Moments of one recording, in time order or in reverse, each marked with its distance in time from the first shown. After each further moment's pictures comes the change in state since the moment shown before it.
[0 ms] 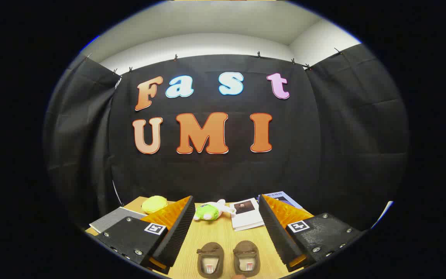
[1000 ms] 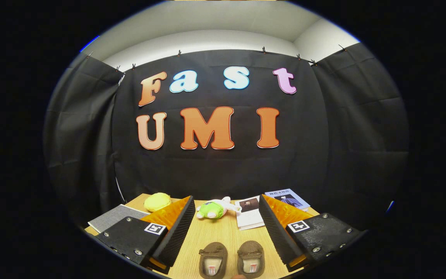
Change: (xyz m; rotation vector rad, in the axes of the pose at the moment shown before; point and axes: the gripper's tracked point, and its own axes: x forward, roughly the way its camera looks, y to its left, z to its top) arm 0.019 0.010 -0.023 -0.004 0.033 0.047
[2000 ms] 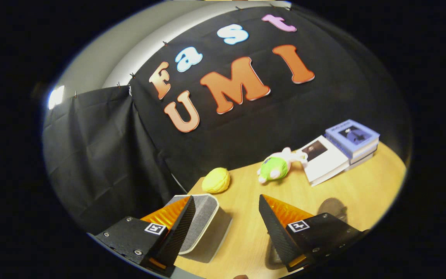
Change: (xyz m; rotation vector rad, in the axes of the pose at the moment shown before) arm 0.028 0.109 -0.120 0.432 0.336 0.413
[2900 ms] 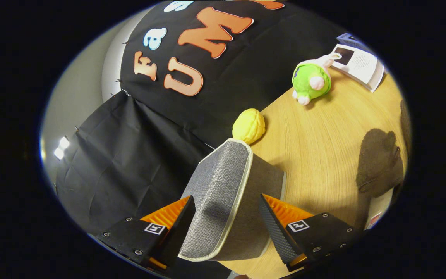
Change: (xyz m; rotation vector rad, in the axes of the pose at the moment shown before) arm 0.092 0.055 -0.137 0.352 0.319 0.288
